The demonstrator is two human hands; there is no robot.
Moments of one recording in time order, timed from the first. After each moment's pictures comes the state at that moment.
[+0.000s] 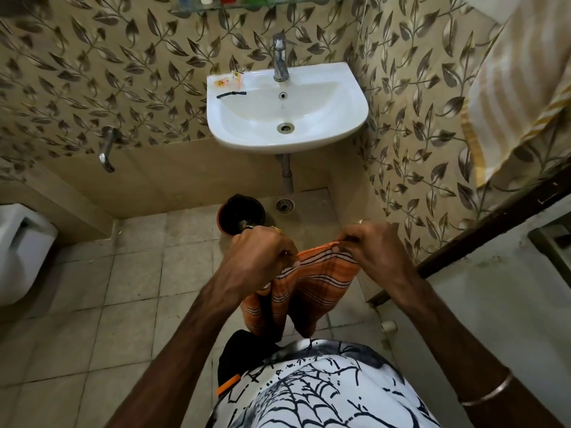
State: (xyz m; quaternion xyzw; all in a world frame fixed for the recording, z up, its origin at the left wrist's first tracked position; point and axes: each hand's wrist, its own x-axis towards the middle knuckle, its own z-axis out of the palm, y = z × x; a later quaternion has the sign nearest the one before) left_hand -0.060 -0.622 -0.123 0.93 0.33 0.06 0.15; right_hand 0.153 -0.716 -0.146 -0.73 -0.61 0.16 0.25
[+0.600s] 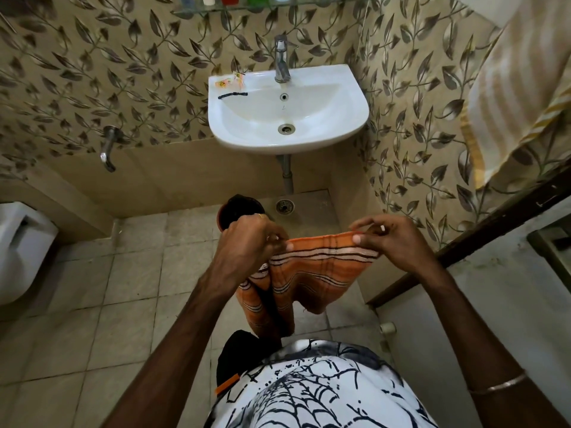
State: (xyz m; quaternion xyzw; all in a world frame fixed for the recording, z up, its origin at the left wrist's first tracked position) left_hand -0.065 -0.605 -0.130 0.87 0.42 0.12 0.21; right_hand 0.199 -0.721 -0.147 -0.72 -0.49 0.34 0.37
